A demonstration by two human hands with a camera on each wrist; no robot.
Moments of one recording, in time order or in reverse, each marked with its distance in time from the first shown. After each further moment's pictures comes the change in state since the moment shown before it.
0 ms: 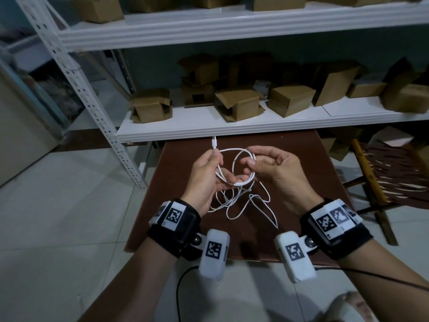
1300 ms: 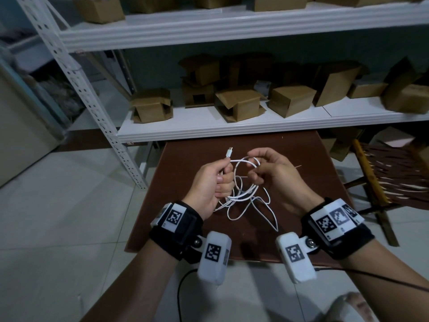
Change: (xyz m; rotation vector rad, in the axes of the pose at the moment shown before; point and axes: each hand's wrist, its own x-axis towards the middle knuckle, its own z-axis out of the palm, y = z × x) left_hand 0.008 -0.009 -0.003 -0.224 -0.177 -0.201; right_hand 0.014 0.010 0.001 -0.015 -0.017 0.078
